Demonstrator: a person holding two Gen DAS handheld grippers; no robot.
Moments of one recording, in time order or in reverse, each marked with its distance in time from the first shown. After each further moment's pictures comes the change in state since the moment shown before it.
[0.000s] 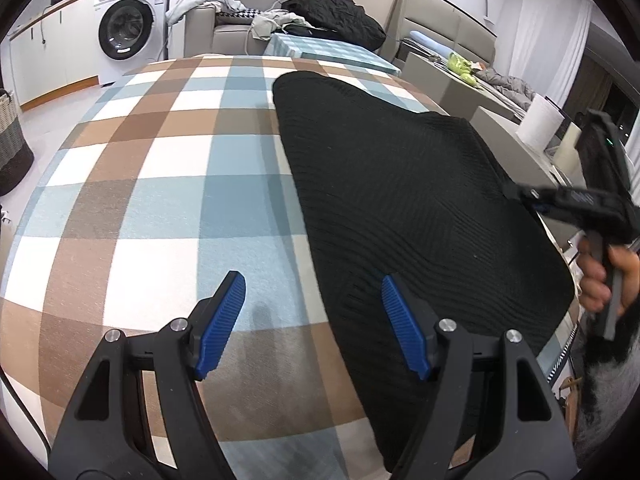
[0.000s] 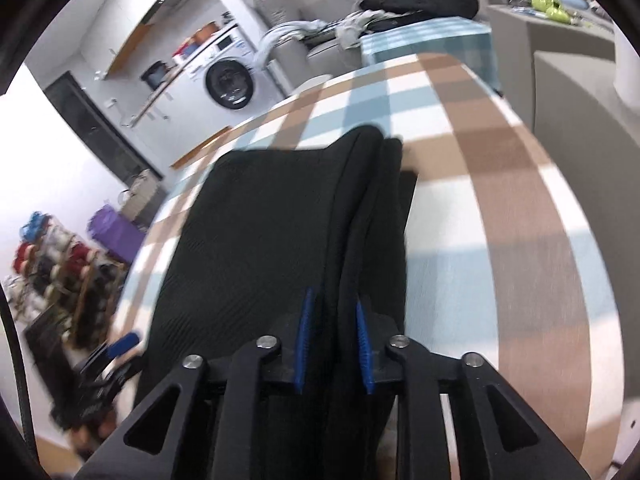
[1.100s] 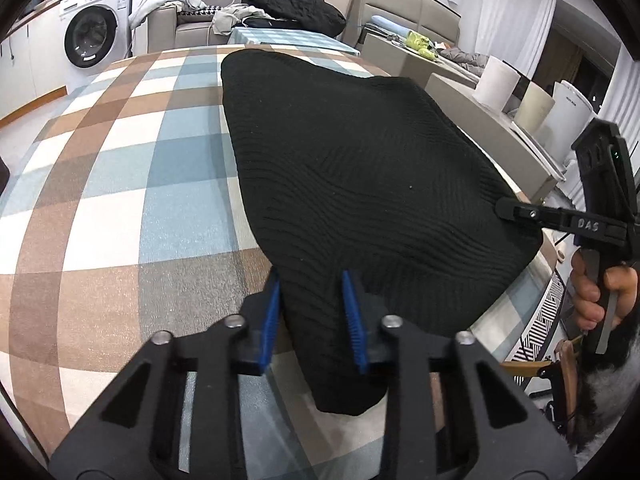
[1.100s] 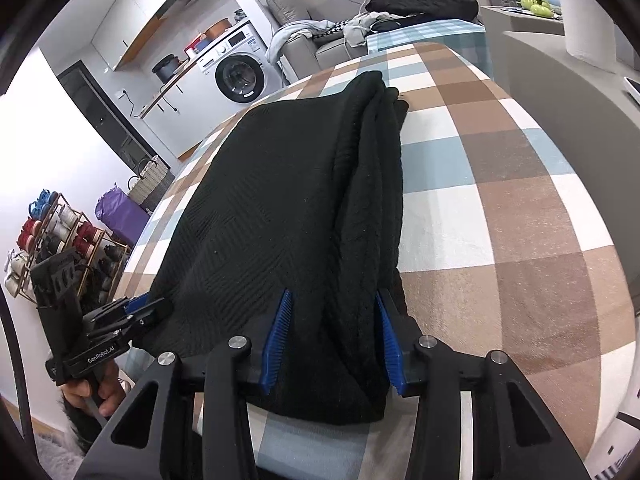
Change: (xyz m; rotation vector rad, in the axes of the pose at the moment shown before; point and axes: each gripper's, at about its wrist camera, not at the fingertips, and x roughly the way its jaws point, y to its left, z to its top) left arm -0.014 -0.029 -0.045 0.086 0.028 -0.094; right arm -0.027 0.011 -0.082 -0.041 -0.024 -0.038
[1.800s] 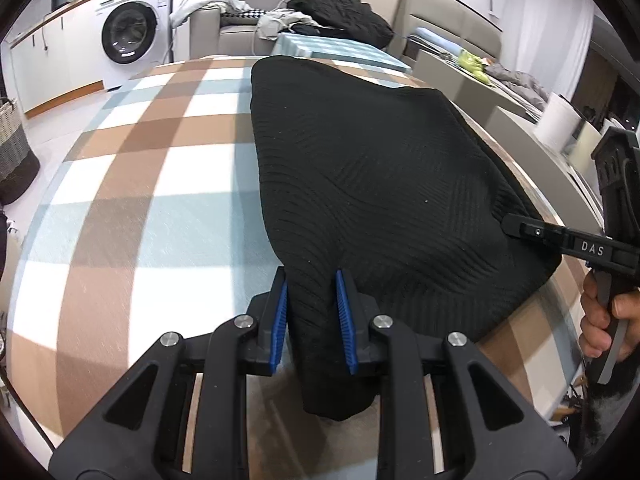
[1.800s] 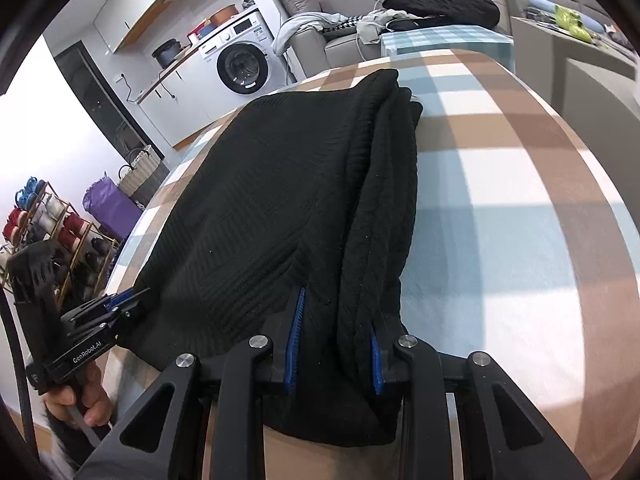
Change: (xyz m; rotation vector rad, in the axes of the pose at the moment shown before) left arm 0.025 0.070 0.063 -0.074 -0.027 0.142; right arm 0.076 0.050 0.067 -0.074 0.018 -0.054
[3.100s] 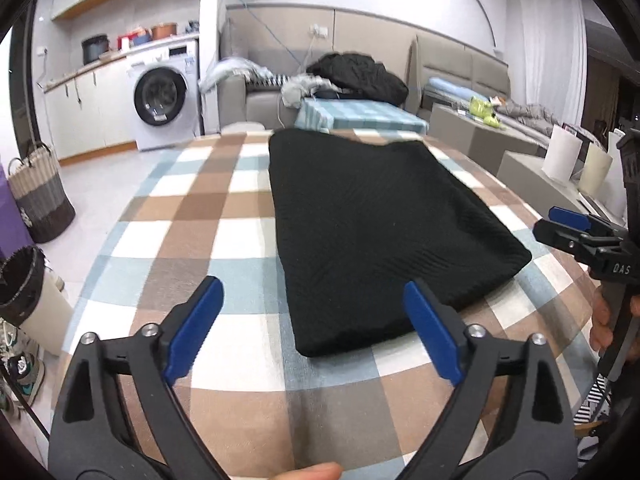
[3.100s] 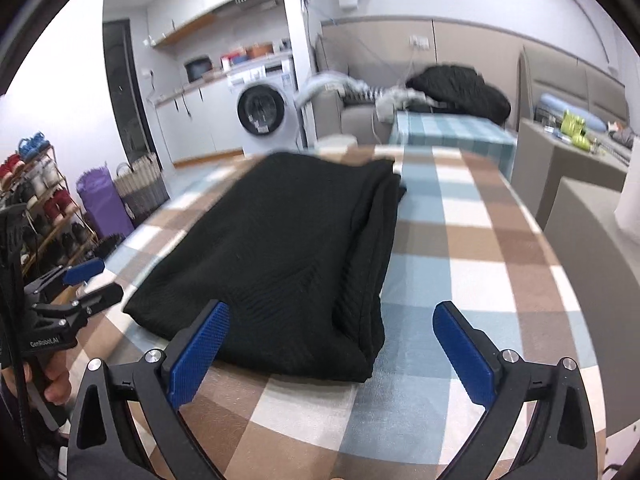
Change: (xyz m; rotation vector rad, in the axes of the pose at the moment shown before) left arm -0.056 -0.012 -0.011 0.045 -0.281 0.131; right arm -0.053 0.029 -0.006 -0.237 -0.301 -0.092
